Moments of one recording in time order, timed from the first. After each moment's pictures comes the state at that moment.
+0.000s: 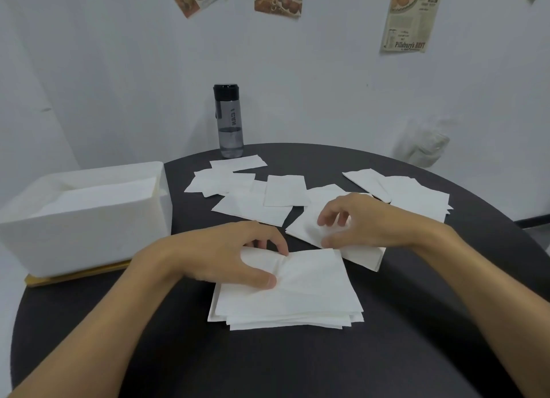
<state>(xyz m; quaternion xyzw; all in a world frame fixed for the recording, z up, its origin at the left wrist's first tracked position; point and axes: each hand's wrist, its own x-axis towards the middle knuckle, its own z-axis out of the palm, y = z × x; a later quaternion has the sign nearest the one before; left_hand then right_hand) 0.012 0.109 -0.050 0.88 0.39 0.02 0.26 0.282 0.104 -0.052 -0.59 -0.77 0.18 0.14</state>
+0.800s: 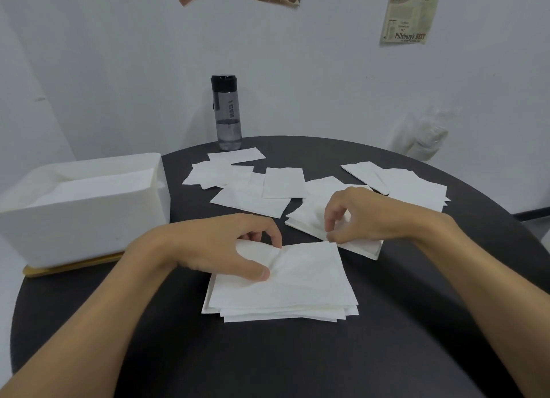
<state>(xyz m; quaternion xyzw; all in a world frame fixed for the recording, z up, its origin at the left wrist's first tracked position) 0.009 0.109 -0.047 0.88 0.38 0.00 0.28 0.277 0.097 -0.048 -0.60 -0.78 0.15 0.10</state>
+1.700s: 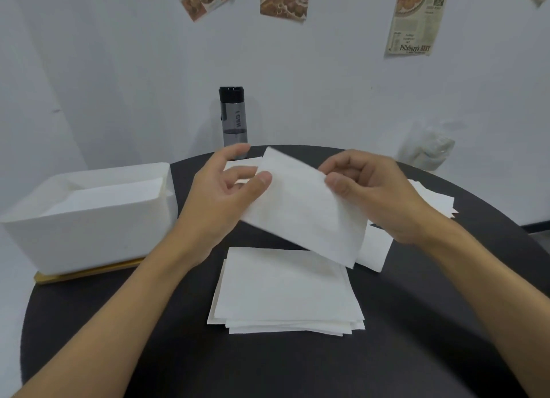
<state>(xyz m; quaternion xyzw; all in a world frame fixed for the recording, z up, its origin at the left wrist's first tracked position) 0.026 0.105 -0.036 0.65 0.39 0.53 0.39 0.265 0.089 -0.027 -0.40 -0.71 0.31 0.49</state>
